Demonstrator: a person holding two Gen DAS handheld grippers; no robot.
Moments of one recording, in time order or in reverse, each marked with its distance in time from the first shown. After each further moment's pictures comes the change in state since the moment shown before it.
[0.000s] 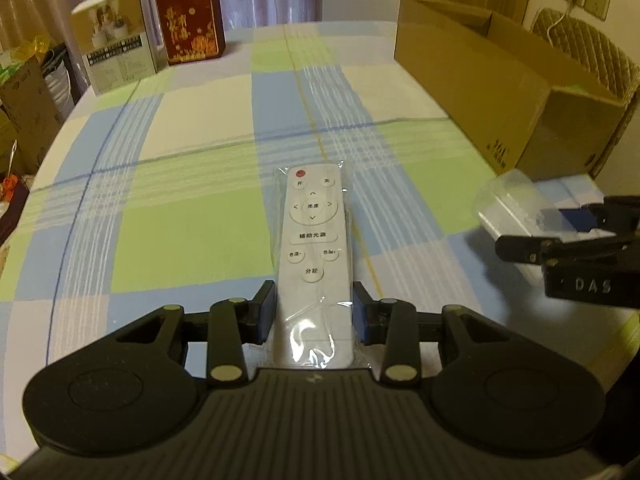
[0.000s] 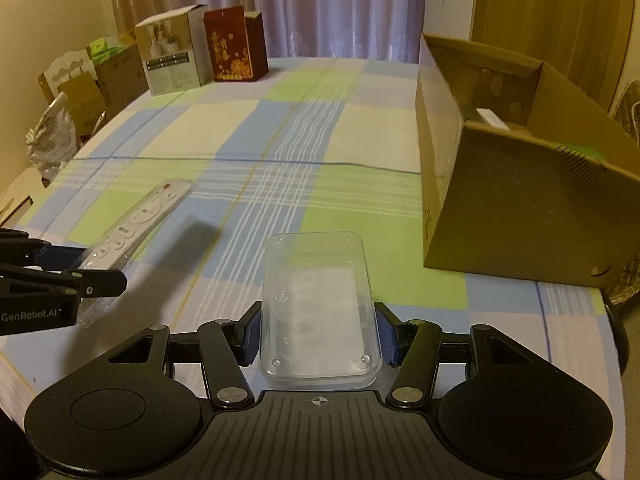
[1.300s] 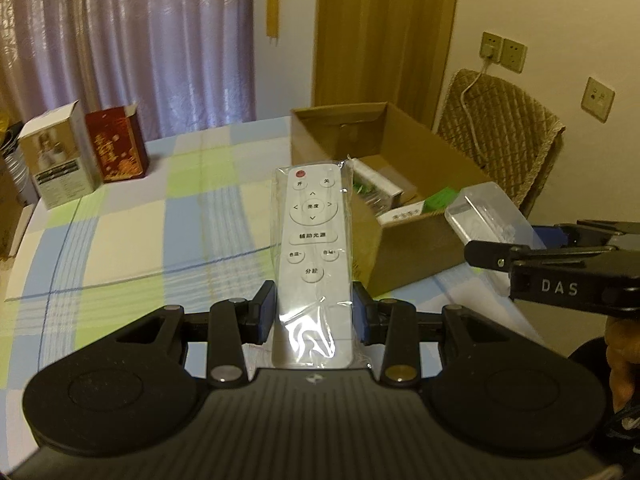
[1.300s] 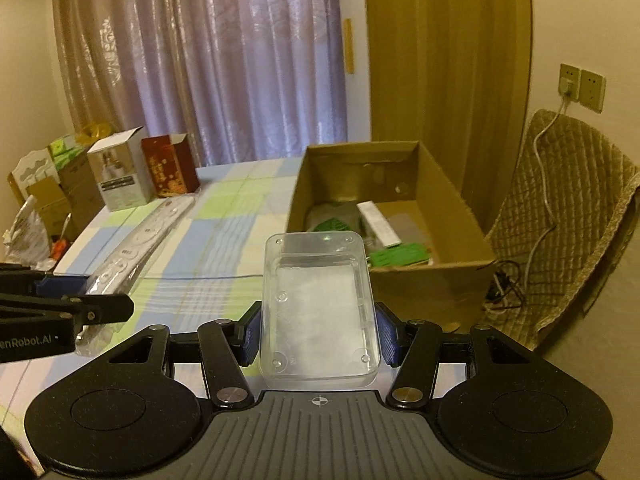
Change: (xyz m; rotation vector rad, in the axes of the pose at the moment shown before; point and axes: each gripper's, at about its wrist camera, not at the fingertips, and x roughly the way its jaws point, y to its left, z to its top) left arm -0.090 -0.109 0.078 0.084 -0.189 -0.135; right arm -0.125 -0.084 0.041 0.142 -0.216 -0.099
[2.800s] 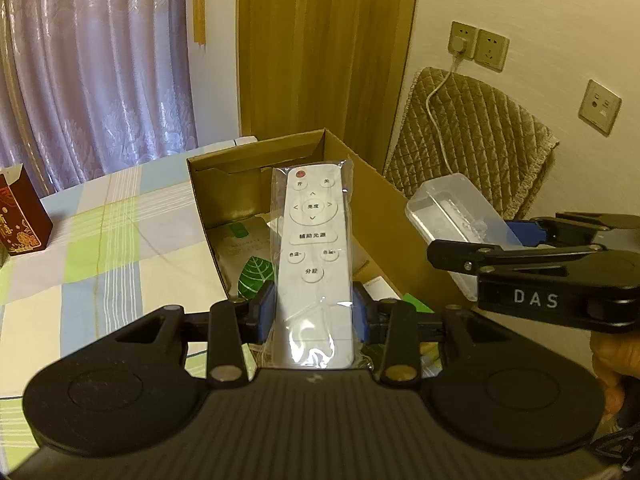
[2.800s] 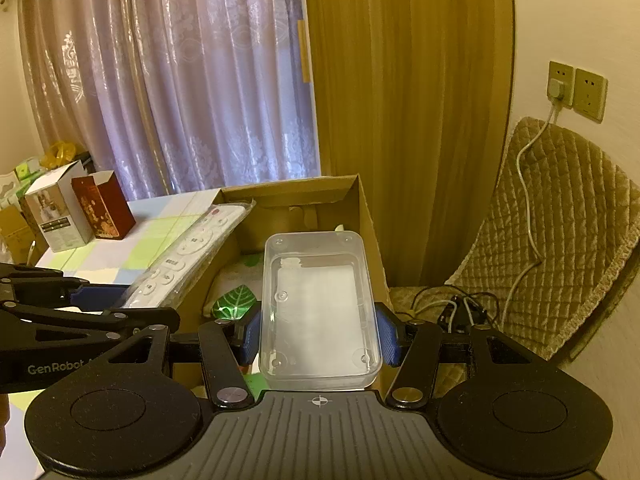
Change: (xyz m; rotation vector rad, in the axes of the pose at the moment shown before) left arm 0.144 -0.075 0.110 0.060 0.020 -0.101; right arm 0.089 -0.112 0.084 0.024 -0.004 -0.025
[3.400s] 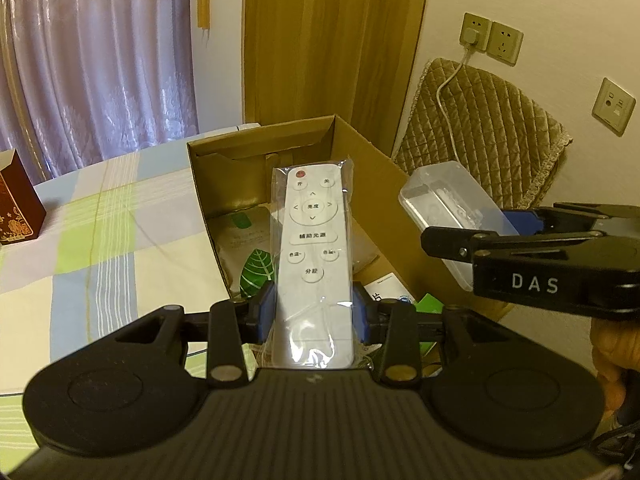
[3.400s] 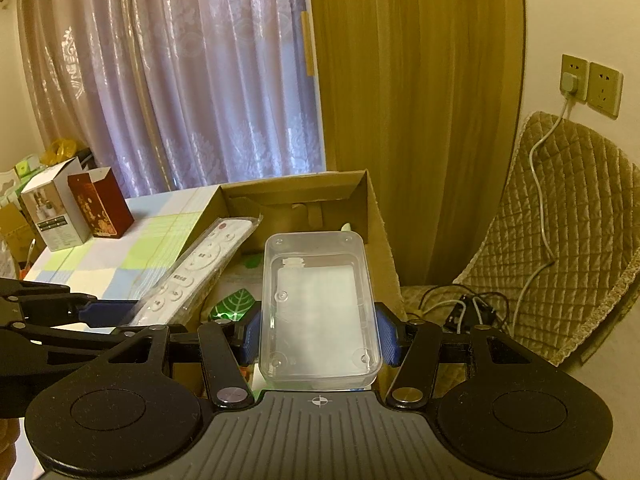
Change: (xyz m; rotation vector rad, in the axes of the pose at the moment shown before) left arm 0.027 0.010 0.001 -0.023 0.028 0.000; right arm 0.027 0.001 0.006 0.001 0.017 0.014
